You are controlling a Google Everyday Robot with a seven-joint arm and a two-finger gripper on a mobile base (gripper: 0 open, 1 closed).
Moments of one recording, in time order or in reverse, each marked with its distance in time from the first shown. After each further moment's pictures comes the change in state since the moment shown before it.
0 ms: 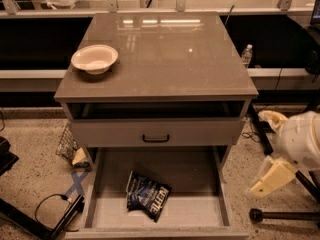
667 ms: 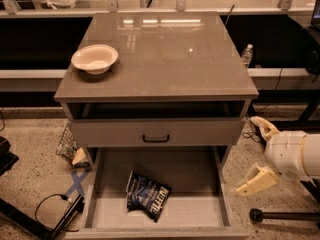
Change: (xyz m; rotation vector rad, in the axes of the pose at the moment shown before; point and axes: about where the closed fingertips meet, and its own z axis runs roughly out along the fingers) arm 0.011 -0.009 0.048 0.101 -0.205 -0.014
